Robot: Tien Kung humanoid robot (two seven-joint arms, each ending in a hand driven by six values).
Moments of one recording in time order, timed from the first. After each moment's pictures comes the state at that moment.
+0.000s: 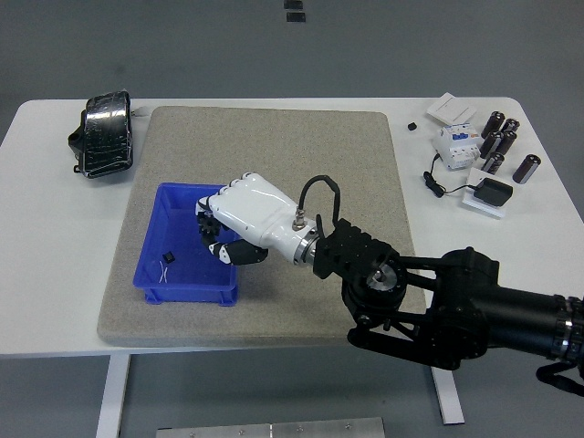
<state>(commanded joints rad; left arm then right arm) 0.01 0.30 -0.73 -0.25 0.66 0.03 0.42 0.87 -0.12 0.20 1.37 -2.07 -0.26 -0.30</state>
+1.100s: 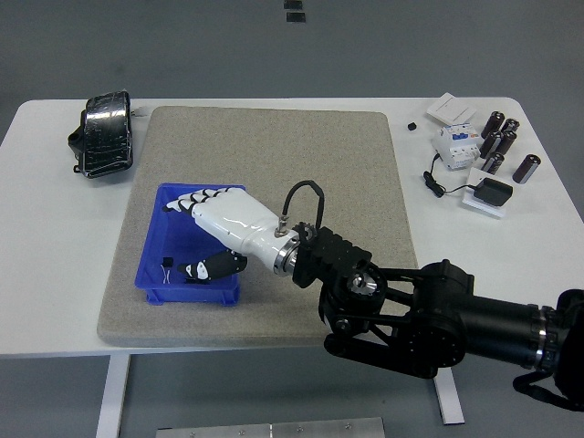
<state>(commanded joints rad) 0.01 0.30 -0.74 -0.25 0.67 0.02 0.42 0.81 -0.11 0.30 1.36 -1.88 -0.30 -0.29</state>
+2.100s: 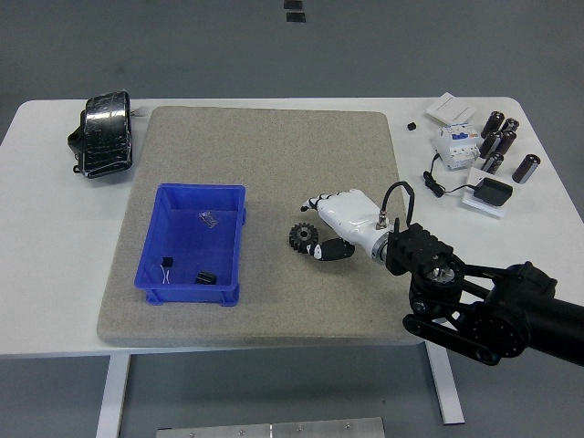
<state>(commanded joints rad) 0.01 0.29 -0.72 -0.25 0.65 0.03 0.41 0.75 -0.31 0.23 1.19 -1.92 -0.23 -0.32</state>
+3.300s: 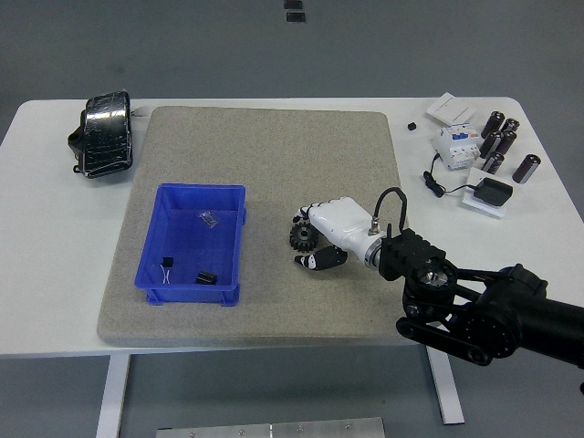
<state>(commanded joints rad) 0.01 0.30 -0.72 -0.25 0.65 0.03 0.41 0.78 -0.28 0.18 1.15 -1.84 -0.28 -0.28</state>
